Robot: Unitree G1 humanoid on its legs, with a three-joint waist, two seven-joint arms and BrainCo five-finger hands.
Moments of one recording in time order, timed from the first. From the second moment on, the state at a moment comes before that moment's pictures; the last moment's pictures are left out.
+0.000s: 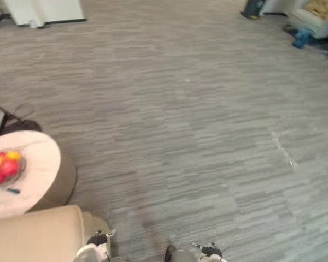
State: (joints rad) left arm 0.01 0.02 0.23 1.04 -0.10 0.02 0.09; right arm 0.03 -0.01 -0.41 1.01 0.05 0.06 -0.10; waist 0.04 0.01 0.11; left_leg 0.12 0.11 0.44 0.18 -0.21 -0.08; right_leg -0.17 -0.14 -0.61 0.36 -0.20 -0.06
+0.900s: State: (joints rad) left arm 0.02 0.03 0.18 1.00 -0.08 0.04 0.12; right arm 0.02 0.00 -0.49 1.00 0.05 0.06 -0.12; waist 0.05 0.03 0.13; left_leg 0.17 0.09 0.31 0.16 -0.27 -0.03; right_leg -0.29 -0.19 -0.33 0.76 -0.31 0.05
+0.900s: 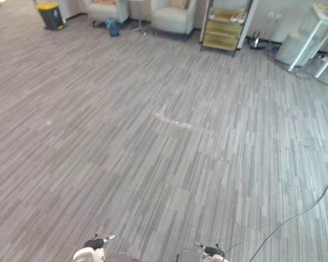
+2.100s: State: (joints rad) left arm 0.02 0.06 0.09 1.03 -0.04 0.03 0.13; right arm -0.01 -0.06 -0.45 1.06 0.09 0.06 -0.13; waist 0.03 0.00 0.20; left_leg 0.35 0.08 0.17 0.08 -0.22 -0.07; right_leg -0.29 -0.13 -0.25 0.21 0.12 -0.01
